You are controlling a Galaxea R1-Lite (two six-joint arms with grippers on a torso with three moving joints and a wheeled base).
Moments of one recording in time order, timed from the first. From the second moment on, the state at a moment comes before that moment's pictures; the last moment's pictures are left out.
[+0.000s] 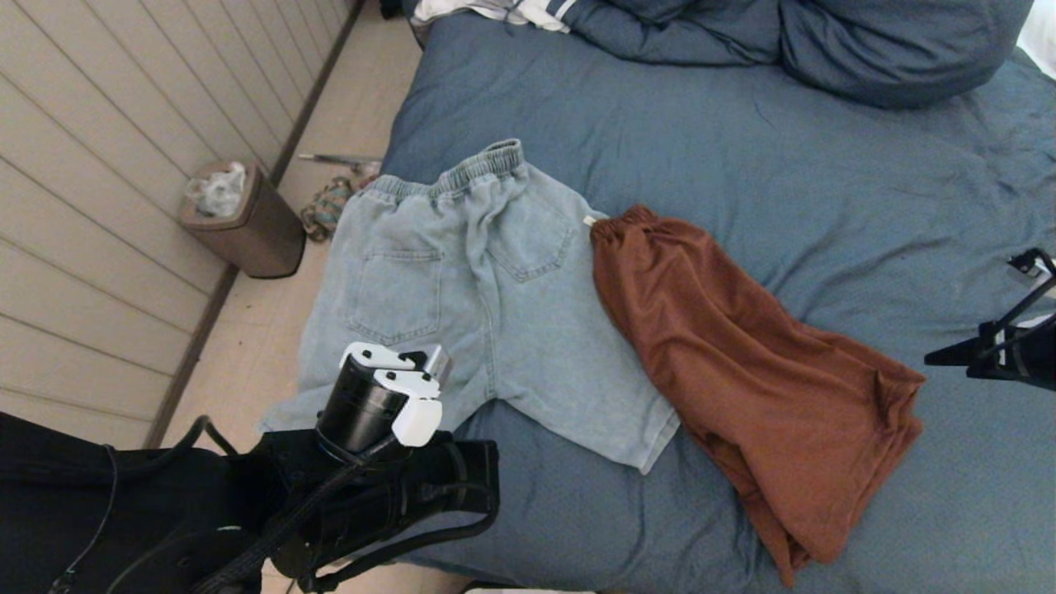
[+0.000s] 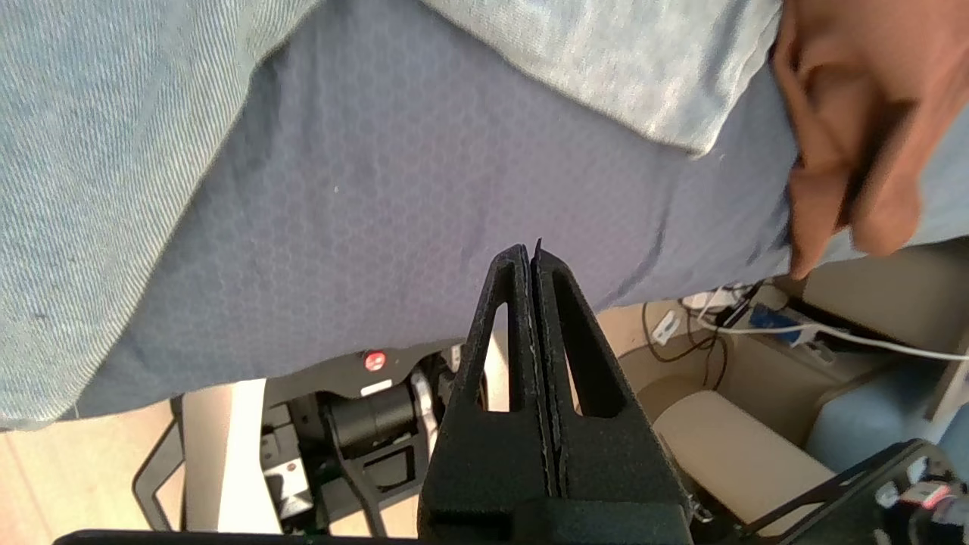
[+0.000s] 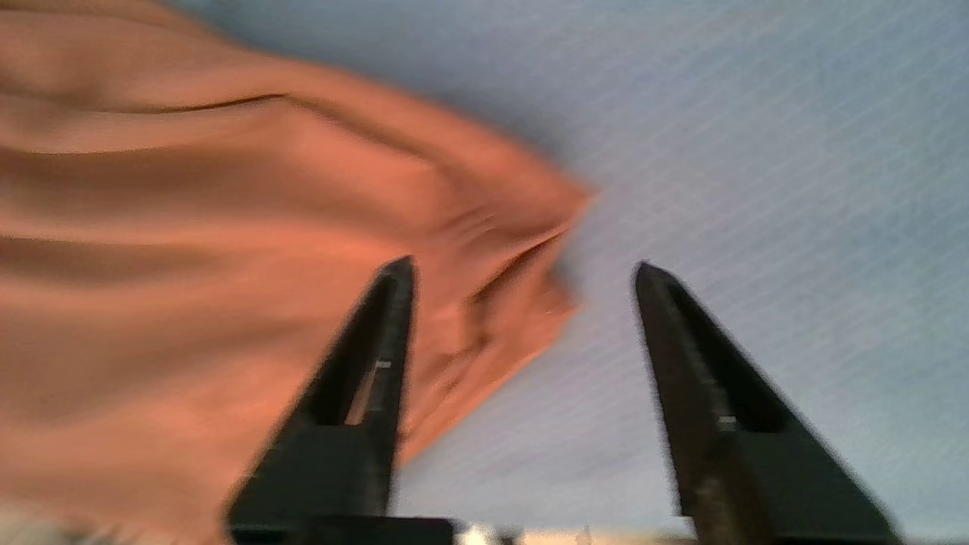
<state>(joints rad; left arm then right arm) -0.85 1.74 -0.72 -0.45 0.11 -0.57 -0.58 1.84 -1.32 0.35 0.46 -0.20</state>
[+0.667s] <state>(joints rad) -0.87 1.77 -0.71 -0.45 0.12 -0.57 -0.55 1.99 -1.24 0.33 0.46 -0.29</state>
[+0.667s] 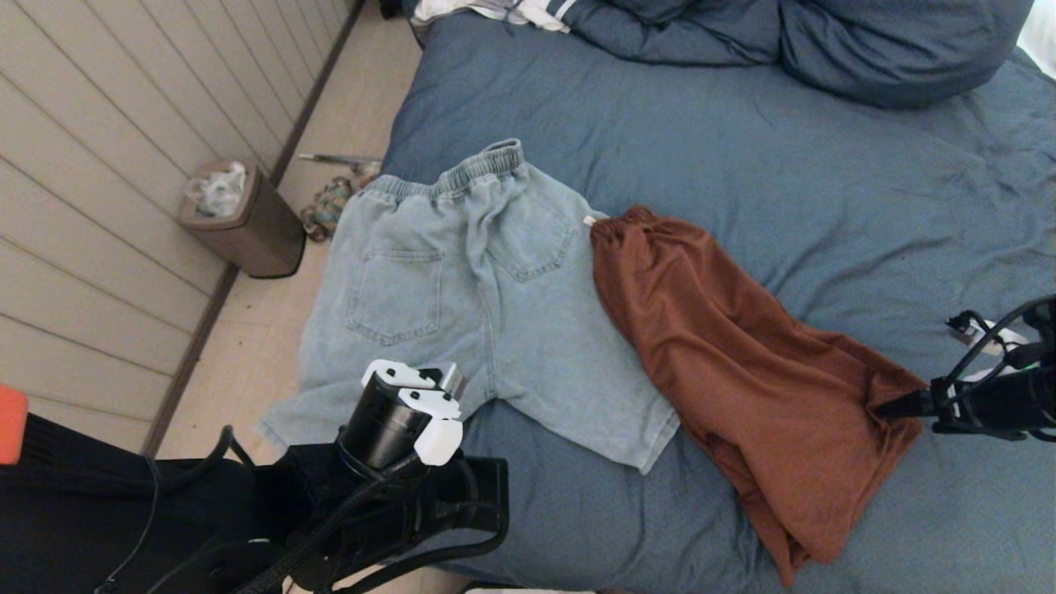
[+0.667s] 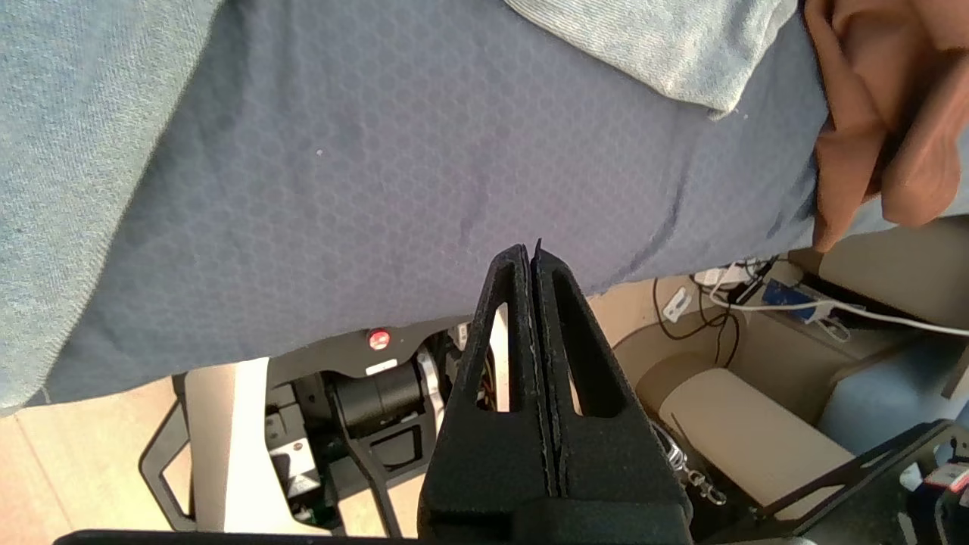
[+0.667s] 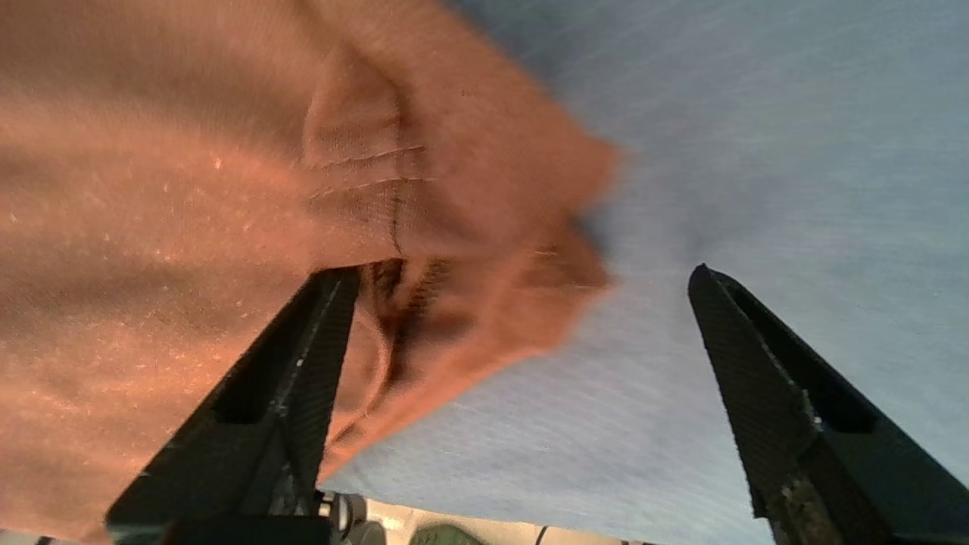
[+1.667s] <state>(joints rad) -0.90 1.78 -0.69 -0.48 0.12 -0.57 -0.48 2.02 -1.16 0.21 0.47 -0.28</state>
